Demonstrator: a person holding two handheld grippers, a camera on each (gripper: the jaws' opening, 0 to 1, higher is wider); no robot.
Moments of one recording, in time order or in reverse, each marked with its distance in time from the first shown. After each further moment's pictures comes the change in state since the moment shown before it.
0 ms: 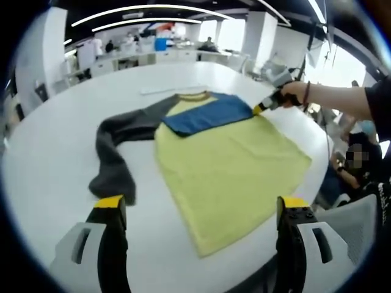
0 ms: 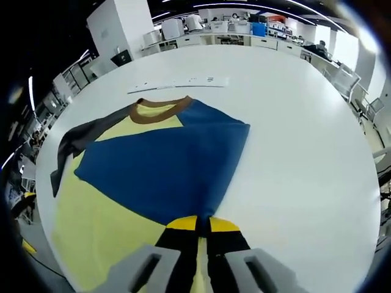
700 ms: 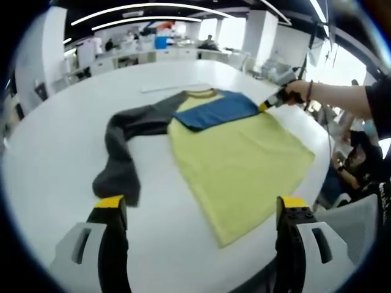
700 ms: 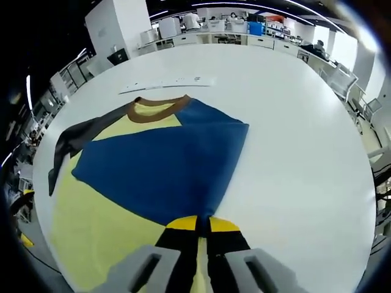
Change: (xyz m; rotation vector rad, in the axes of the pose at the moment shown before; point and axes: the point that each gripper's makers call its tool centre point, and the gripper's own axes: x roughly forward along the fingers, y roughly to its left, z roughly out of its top) left arm 0.003 0.003 0.000 0.001 0.011 0.000; right arm -0.006 -0.030 -0.001 0.019 0.010 -0.015
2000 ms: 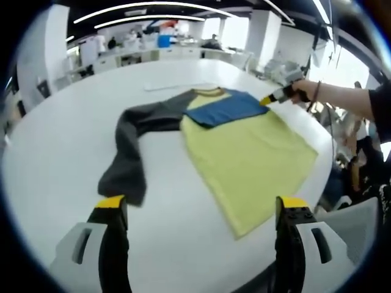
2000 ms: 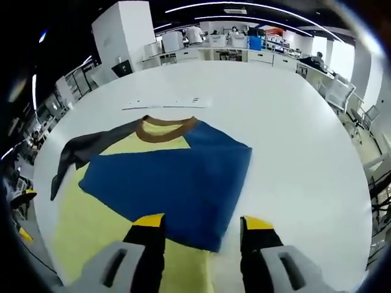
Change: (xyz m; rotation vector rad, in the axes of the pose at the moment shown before) left arm 0.000 0.010 0.001 -0.023 0.002 0.021; right arm -0.023 0.013 0.027 -0.055 -0.150 0.009
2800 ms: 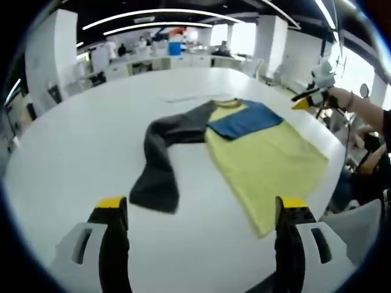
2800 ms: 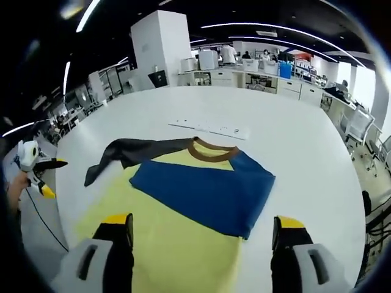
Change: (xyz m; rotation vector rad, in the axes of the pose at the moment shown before) left arm -0.029 0.051 0.019 0.012 -0.048 0.090; right arm -0.079 0.055 0.008 -0.152 -0.114 0.160
